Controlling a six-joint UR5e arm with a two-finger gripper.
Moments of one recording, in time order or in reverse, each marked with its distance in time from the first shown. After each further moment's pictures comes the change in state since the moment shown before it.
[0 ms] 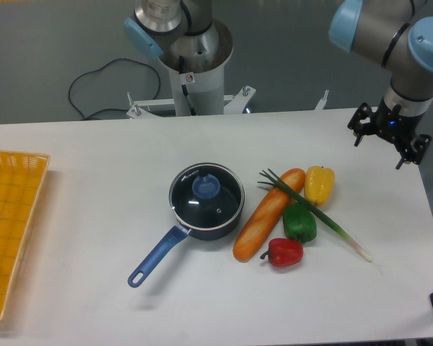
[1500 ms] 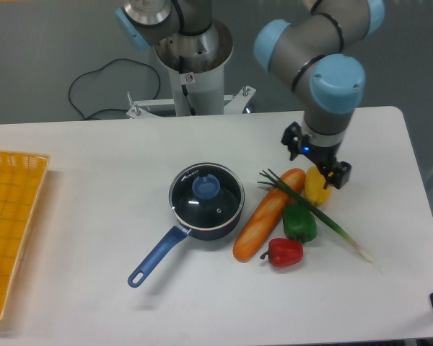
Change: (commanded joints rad) arm -0.236 0.155 -0.238 0.015 0.089 -0.162
